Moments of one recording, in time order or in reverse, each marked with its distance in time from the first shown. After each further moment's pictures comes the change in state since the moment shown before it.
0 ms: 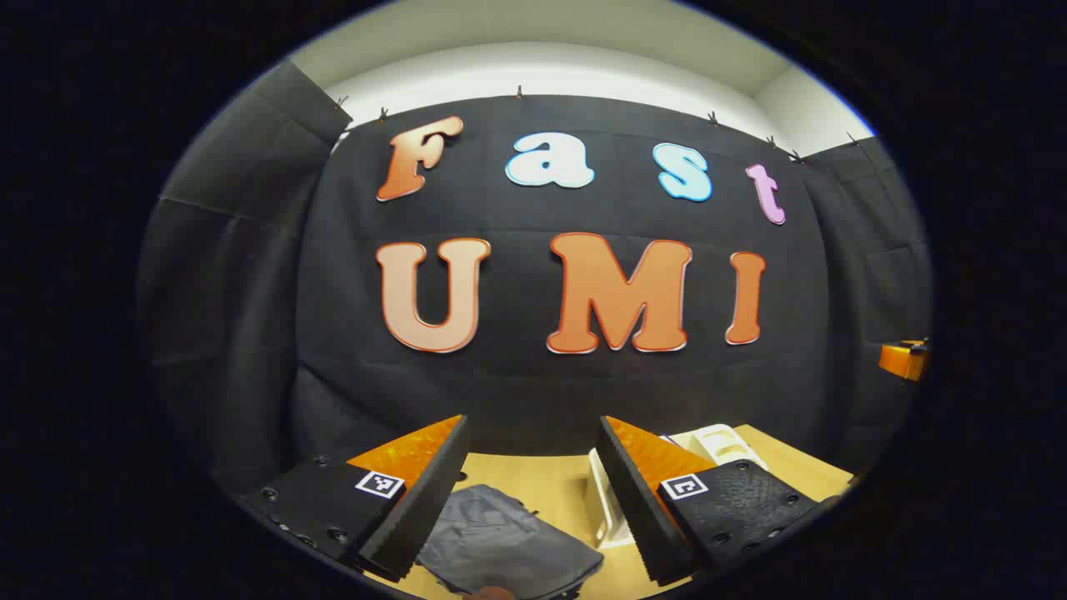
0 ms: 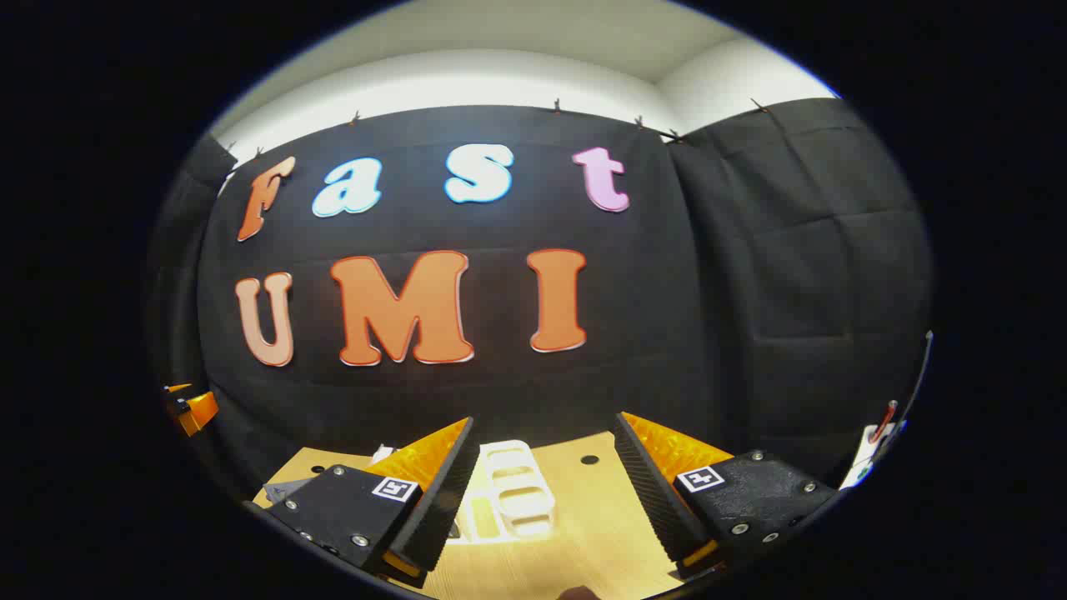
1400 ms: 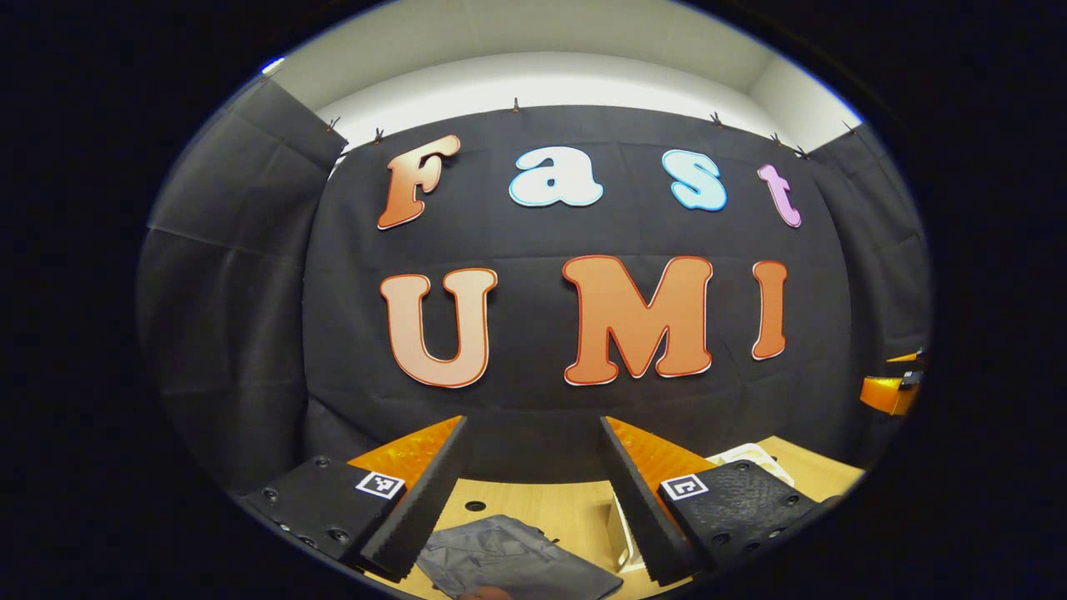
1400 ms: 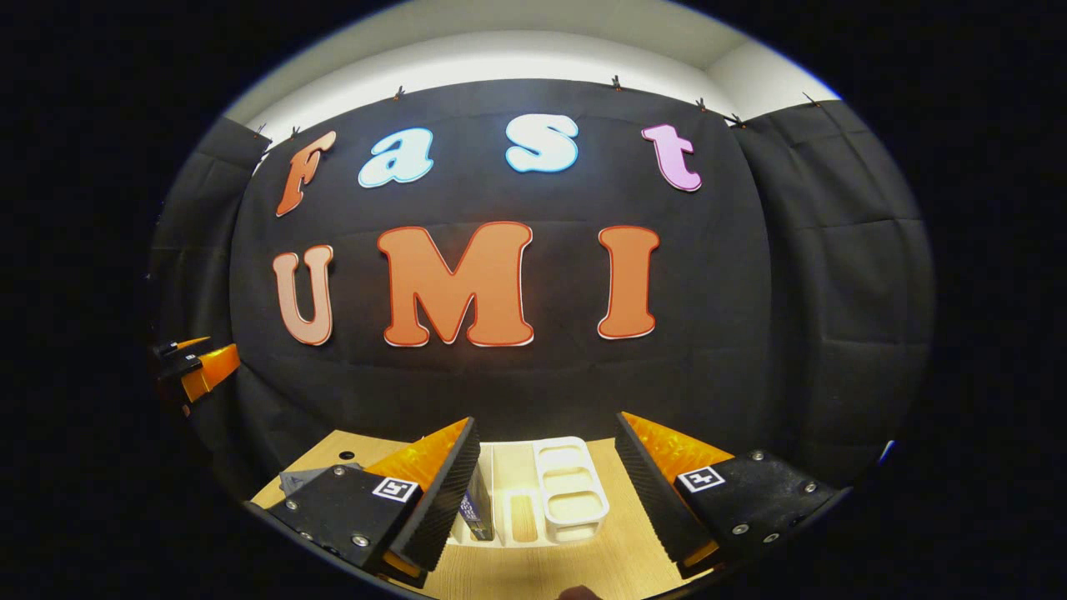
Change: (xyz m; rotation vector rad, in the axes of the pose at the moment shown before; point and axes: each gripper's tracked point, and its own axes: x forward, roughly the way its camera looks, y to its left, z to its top) left arm 0.053 -0.009 0.022 0.096 -0.043 0.008; right arm 0.046 0.056 -0.036 -0.043 0.082 0.140
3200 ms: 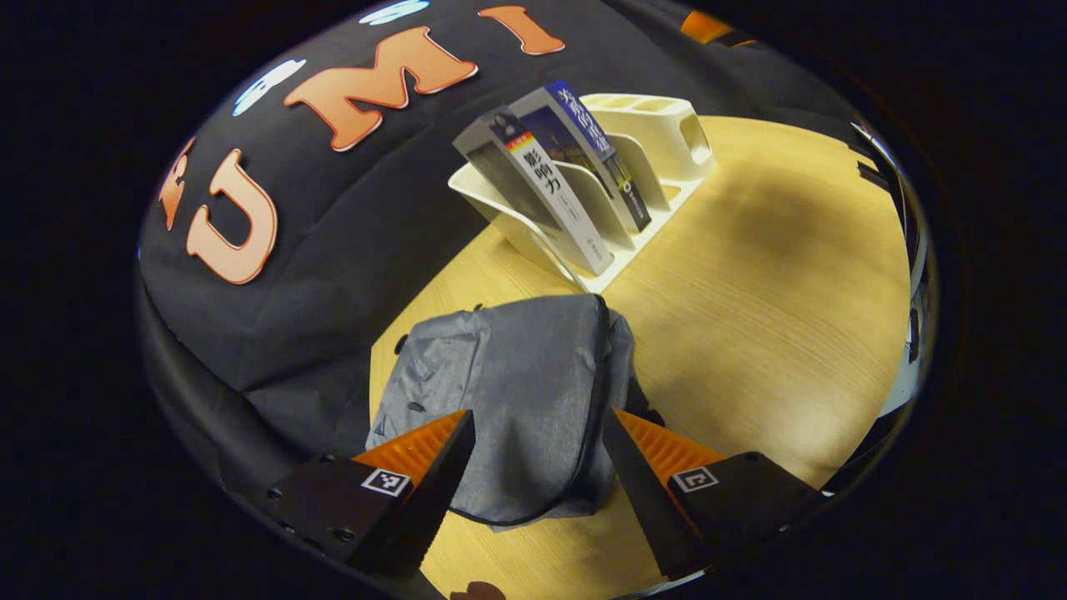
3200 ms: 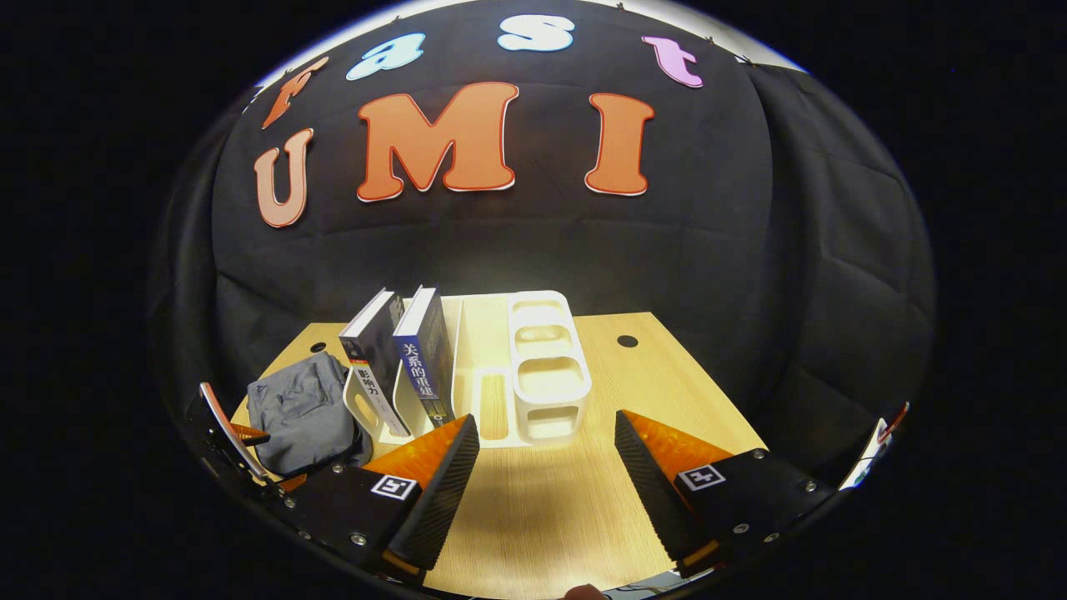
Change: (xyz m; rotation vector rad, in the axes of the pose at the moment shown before) left arm -0.091 -0.075 -0.410 0.683 0.695 -0.388; right arm -0.017 -0.040 -0.171 -0.044 0.406 -0.036
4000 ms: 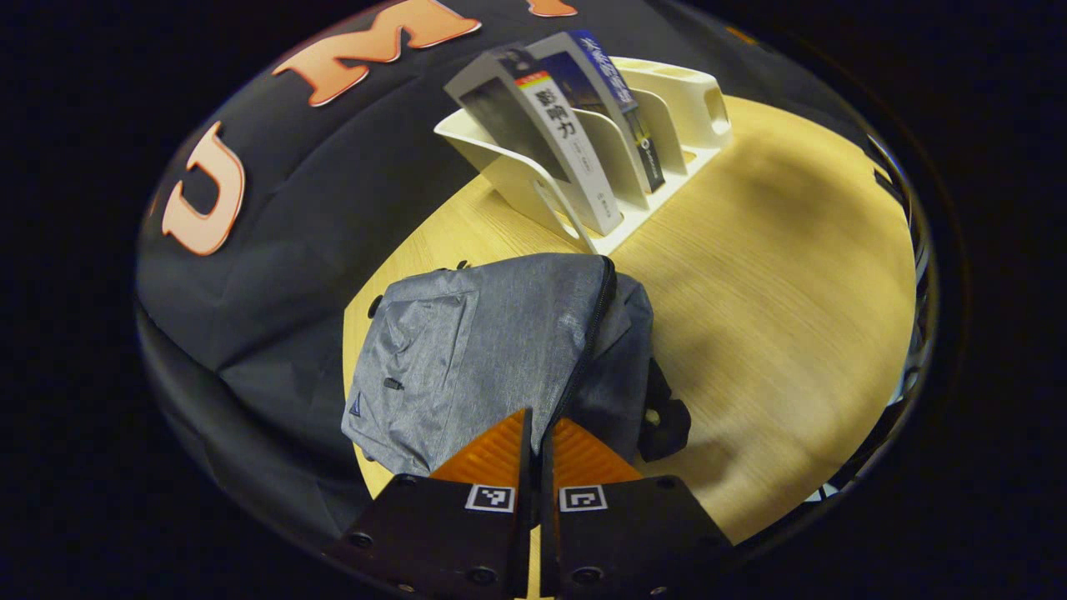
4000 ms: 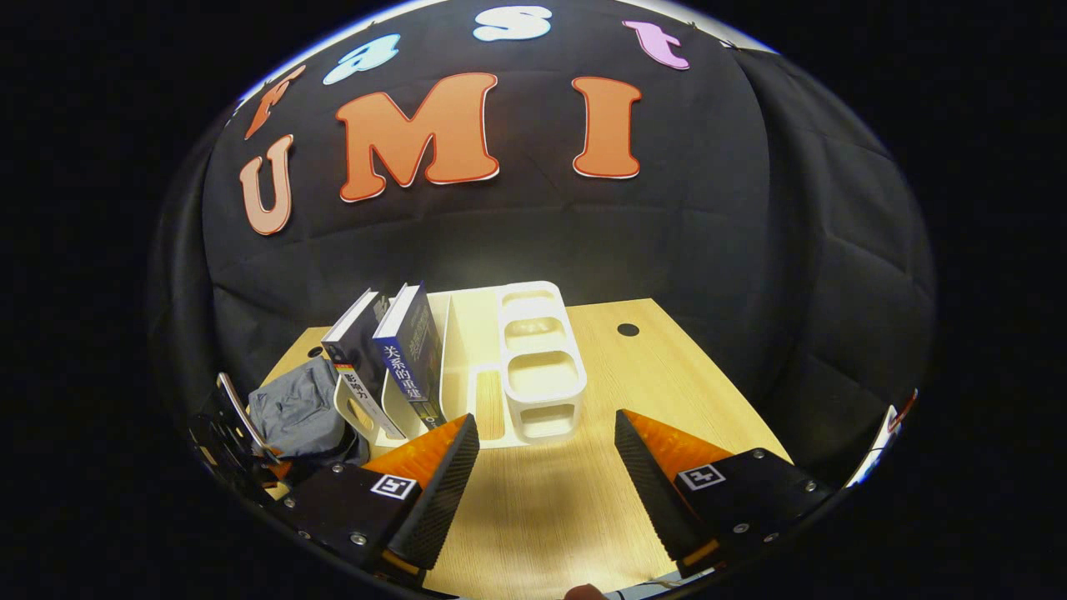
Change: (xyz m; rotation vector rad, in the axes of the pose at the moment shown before) left arm 0.018 0.016 -0.005 -0.080 0.147 -0.112; right arm 0.023 -0.006 0.003 0.049 0.031 0.023
